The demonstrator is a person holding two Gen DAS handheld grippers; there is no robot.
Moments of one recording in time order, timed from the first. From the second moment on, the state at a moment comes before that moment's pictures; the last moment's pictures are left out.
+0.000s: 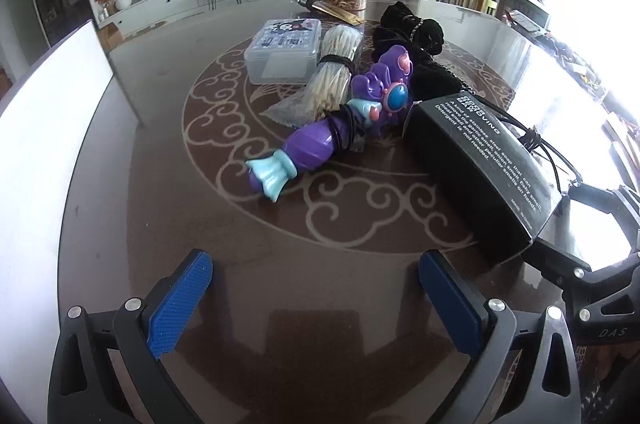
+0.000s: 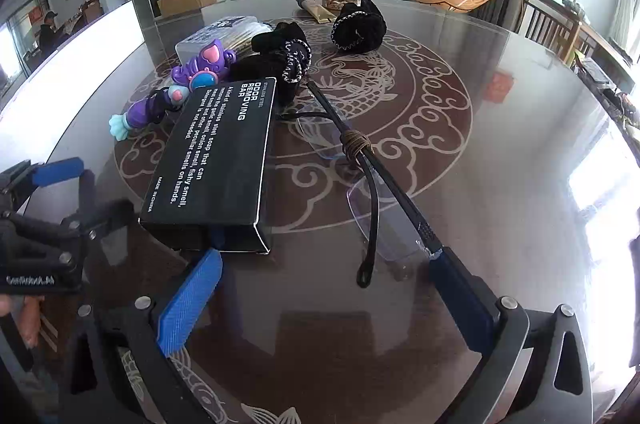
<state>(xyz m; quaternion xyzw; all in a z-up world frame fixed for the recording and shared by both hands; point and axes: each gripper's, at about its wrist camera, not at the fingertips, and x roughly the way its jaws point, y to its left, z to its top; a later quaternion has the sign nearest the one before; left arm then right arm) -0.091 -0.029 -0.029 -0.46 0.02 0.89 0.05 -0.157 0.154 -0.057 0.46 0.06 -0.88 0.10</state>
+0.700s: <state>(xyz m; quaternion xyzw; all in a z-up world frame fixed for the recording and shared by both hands) -0.088 -0.029 -0.028 -0.45 0.02 0.89 0.04 -0.158 0.153 -0.056 0.46 0.06 -0.88 0.10</state>
